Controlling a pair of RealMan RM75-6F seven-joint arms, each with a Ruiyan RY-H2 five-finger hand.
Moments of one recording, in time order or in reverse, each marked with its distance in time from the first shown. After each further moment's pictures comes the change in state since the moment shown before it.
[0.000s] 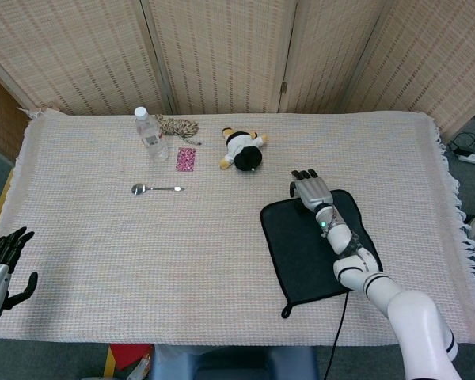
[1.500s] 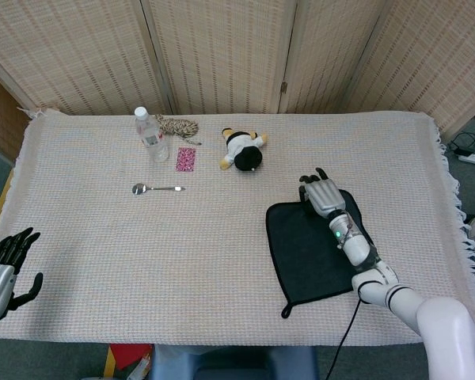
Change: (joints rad) left arm -0.004 -0.008 0.009 0.000 0.027 0.015 0.005; right arm -0.122 0.116 -0.041 -0.203 -0.066 0.231 -0.039
